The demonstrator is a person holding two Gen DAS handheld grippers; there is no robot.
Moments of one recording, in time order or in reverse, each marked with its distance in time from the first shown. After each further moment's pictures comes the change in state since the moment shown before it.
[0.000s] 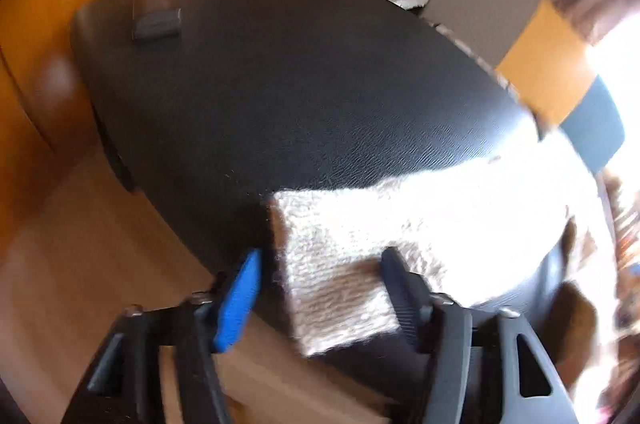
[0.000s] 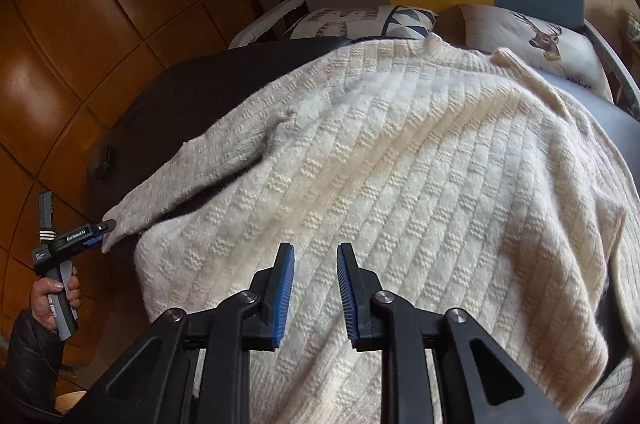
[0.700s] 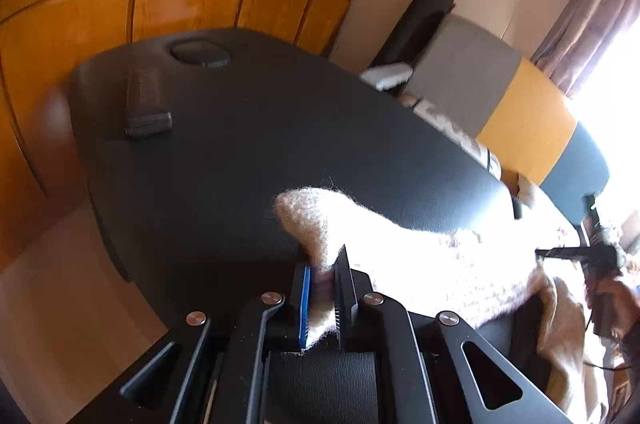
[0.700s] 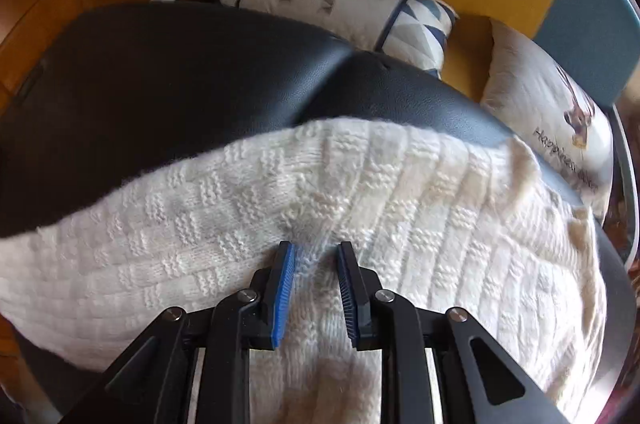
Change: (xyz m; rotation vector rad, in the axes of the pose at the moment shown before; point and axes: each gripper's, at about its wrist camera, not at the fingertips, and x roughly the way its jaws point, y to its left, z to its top) left arm -0.031 0.004 0.047 -0.075 -0.260 -0.103; right arm 0.198 -0.004 0.190 -0.187 0.198 -0.315
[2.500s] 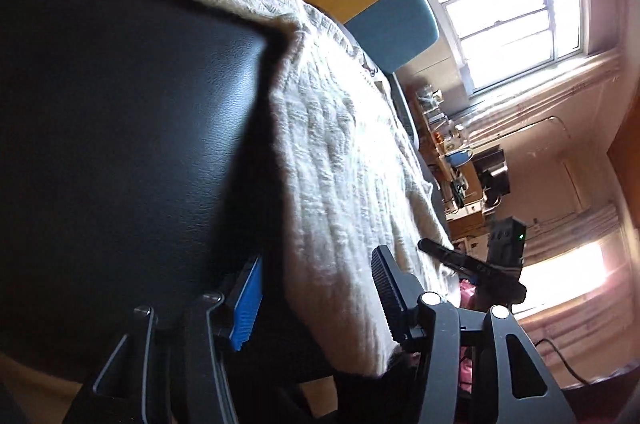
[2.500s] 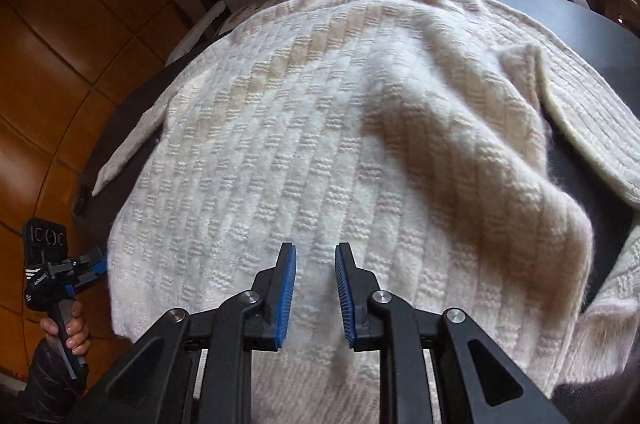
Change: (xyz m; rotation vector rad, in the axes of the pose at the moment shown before) left arm 0.042 -0.140 -0.112 0.051 0.625 -0.761; right arm -0.140 -0.098 -0.338 0.490 -0.114 0.281
